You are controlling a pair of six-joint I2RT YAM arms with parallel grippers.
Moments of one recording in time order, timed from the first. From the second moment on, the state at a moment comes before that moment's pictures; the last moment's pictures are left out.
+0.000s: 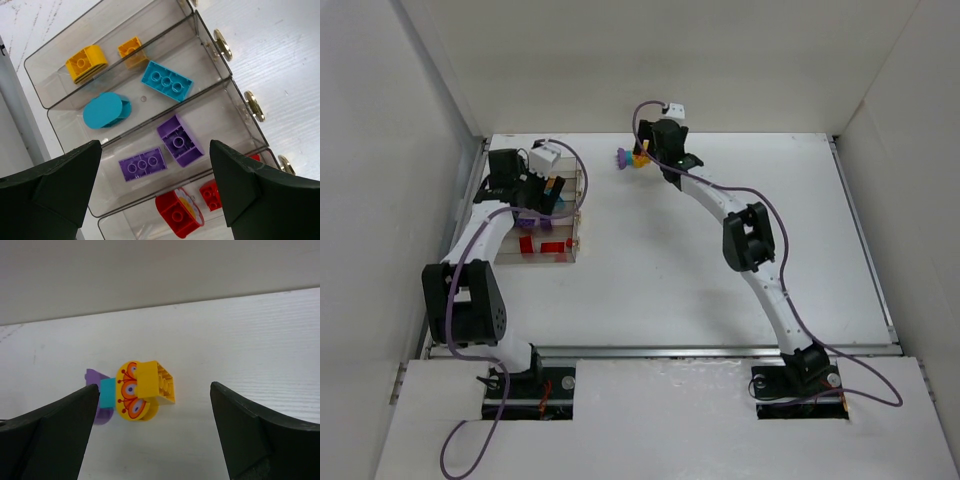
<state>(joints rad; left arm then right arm) 0.04 1.54 1.16 -0.30 0.22 0.50 0.50 2.70 2.49 -0.11 0.34 0.39</state>
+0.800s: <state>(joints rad) 0.04 1.63 1.23 -0.28 0.15 0.44 0.51 2.72 2.48 -0.02 0.28 0.76</state>
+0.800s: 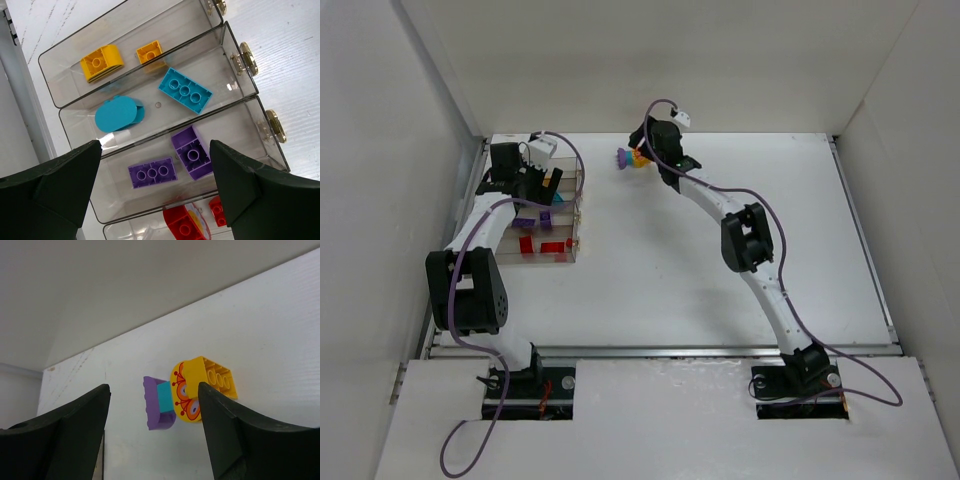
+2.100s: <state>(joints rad) -0.12 1.90 1.53 -0.11 0.41 0.63 0.44 2.45 2.18 -0.04 0.21 0.47</state>
